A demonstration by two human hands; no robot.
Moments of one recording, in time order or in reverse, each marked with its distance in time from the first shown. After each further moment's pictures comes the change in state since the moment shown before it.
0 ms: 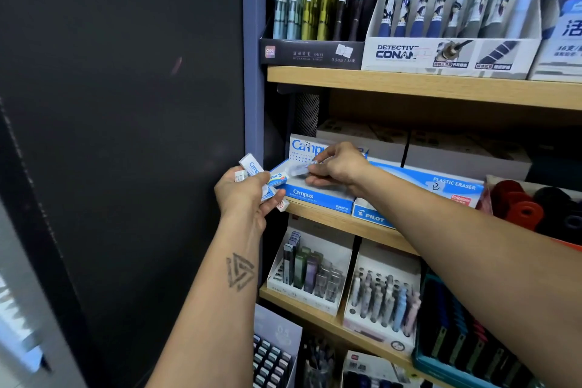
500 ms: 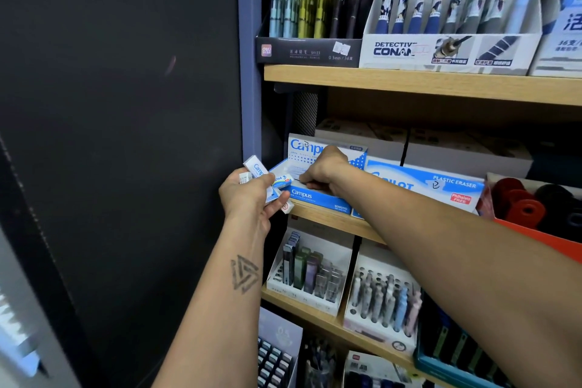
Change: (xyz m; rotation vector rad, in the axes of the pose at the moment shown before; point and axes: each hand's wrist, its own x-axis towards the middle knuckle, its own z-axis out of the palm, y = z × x) left_hand -0.001 -0.005 0.005 0.025 -0.007 -0.025; right_hand 0.018 0.000 0.025 -0.344 0.193 0.089
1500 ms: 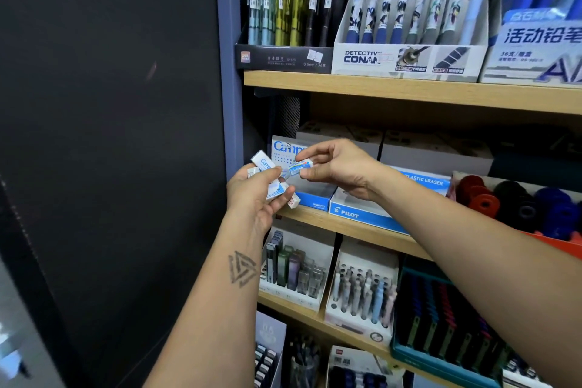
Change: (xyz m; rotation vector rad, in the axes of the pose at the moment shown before) left_hand -0.022 -0.008 0.022 -0.045 -0.200 -0.039; right_hand -0.055 0.026 -0.076 0.330 -0.393 -0.409
